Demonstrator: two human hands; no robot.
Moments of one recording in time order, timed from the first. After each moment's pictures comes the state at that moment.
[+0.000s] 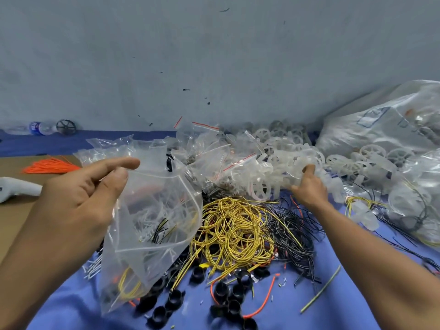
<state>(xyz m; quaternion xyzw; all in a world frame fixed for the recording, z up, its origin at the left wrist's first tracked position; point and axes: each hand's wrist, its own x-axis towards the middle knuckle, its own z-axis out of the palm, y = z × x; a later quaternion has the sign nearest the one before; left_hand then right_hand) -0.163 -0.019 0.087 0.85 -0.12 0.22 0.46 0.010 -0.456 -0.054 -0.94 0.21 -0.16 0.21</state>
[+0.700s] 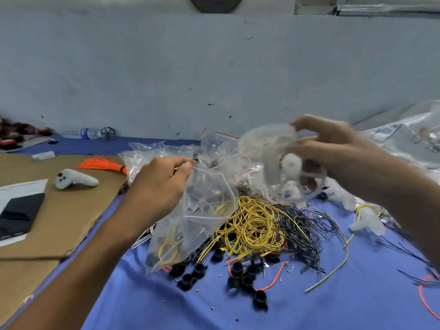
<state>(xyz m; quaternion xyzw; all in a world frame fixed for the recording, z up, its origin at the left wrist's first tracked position) -0.172 -0.046 0.097 0.90 -0.11 0.20 0.36 -0.197 -0.335 0.163 -0.76 -0.26 -0.02 0.59</state>
